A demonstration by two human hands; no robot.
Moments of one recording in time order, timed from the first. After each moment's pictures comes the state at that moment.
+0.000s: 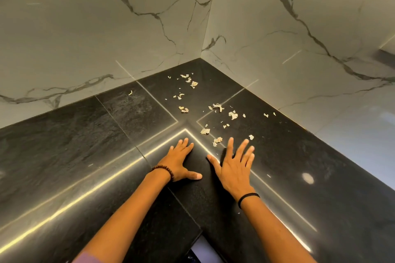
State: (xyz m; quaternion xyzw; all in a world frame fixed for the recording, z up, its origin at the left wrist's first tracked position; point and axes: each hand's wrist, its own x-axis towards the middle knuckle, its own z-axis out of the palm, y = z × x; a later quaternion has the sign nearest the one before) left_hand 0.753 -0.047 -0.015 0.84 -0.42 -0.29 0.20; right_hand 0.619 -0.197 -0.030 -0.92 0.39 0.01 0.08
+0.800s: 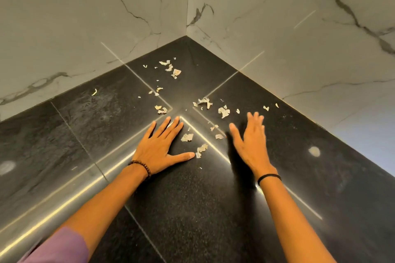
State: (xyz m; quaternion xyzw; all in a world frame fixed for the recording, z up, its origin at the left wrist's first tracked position) left_hand 0.809 -0.118 -0.028 0.87 -0.47 -0.09 0.10; right_hand 0.656 -0.350 -0.027 -0.89 0.37 -0.12 0.25
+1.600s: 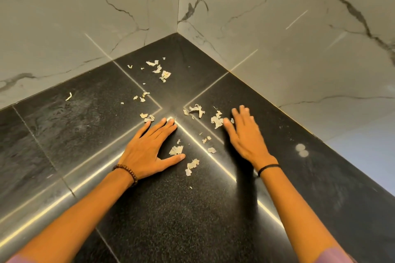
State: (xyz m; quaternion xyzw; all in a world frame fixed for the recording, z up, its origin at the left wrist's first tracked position) left_hand 0.838 -0.144 -0.032 0.85 -0.49 -0.05 0.19; right_hand 0.694 -0.405 -0.021 -0.93 0.29 -0.02 0.21
